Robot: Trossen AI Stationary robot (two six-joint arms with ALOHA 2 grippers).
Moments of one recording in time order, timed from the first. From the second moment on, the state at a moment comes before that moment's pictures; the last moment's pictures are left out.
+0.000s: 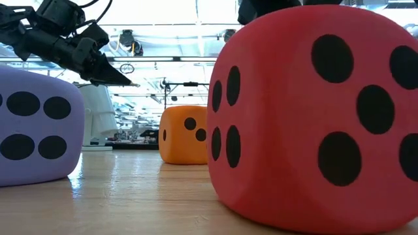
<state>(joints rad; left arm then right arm) 0.47 0.64 0.29 0.04 0.16 0.10 0.56 2.12 1.79 -0.85 0.01 0.48</state>
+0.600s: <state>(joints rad) 0.47 0.64 0.29 0.04 0.16 0.11 0.52 2.12 1.79 -0.81 -0.10 0.30</state>
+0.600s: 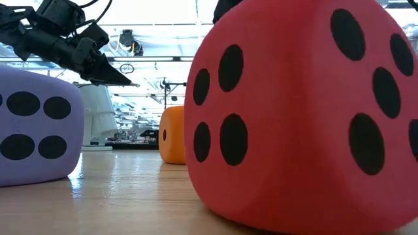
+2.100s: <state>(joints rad) 0.47 0.64 0.29 0.04 0.16 0.12 0.43 2.05 1.78 -0.87 0.16 0.12</state>
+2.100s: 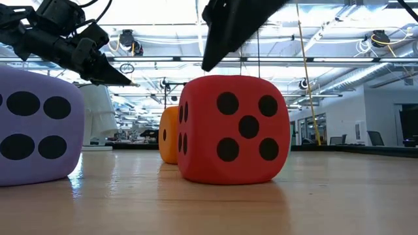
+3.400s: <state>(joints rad) 0.47 0.64 0.29 0.05 0.16 0.11 0.36 2.06 1.63 -0.76 0.02 0.26</state>
